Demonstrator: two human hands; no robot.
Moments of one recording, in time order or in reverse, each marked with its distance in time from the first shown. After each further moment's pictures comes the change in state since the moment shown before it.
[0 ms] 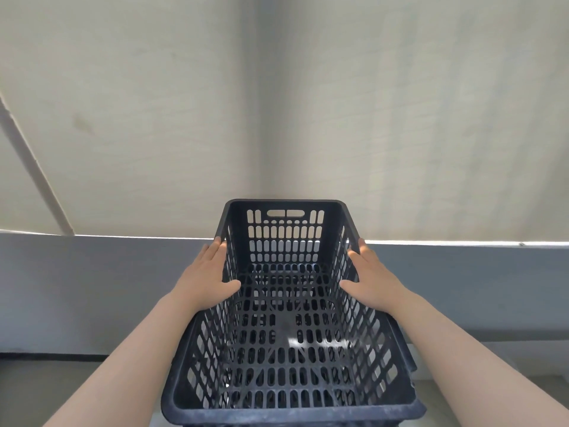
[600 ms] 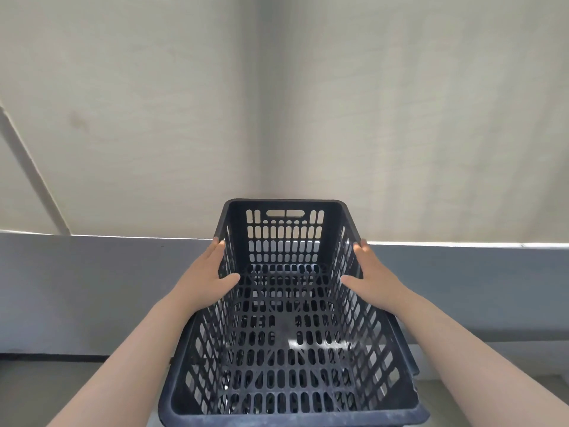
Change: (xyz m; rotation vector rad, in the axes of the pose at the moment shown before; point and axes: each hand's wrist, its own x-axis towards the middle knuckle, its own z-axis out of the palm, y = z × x) left_hand -0.006 0.004 -0.003 -0.259 -0.003 -0.025; right_hand -0.008 -0.004 -0.005 0.233 -0.015 0.001
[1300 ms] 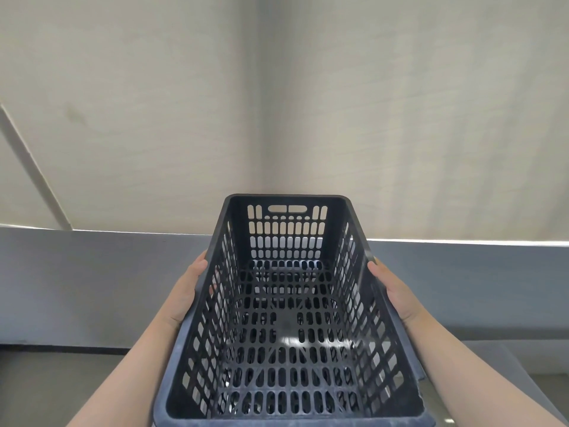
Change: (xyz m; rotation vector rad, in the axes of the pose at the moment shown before) left_hand -0.017 -0.020 0.019 -0.994 0.017 -0.038; right_hand -0.001 0.036 0.022 1.038 0.046 -0.081
